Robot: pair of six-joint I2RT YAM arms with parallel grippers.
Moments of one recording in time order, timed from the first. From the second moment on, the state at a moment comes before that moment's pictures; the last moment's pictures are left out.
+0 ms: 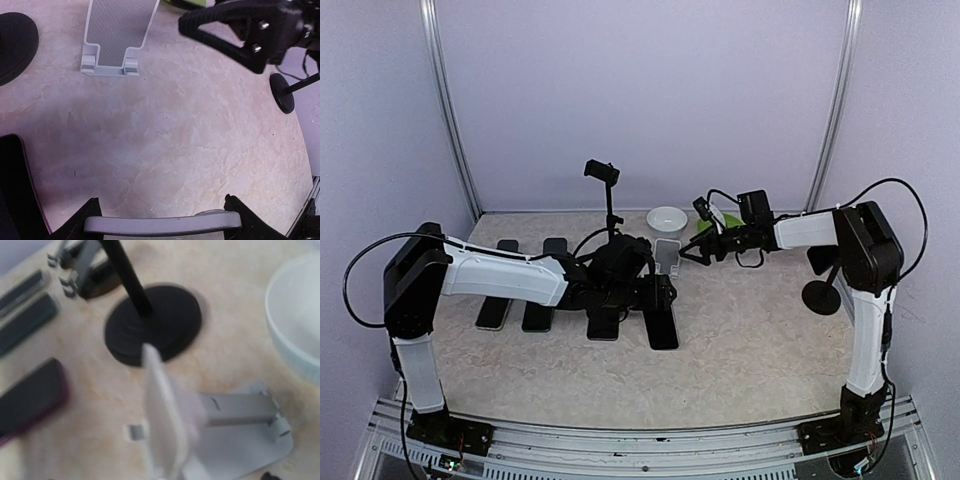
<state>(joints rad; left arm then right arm) -0.98 1.91 1.28 -0.06 -0.16 -0.73 0.34 2.12 1.43 0.06 -0.79 -0.18</state>
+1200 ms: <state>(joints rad) -1.02 2.41 1.92 -0.55 -0.41 -0.82 0.34 1.60 0.97 0.27 -0.73 0.01</state>
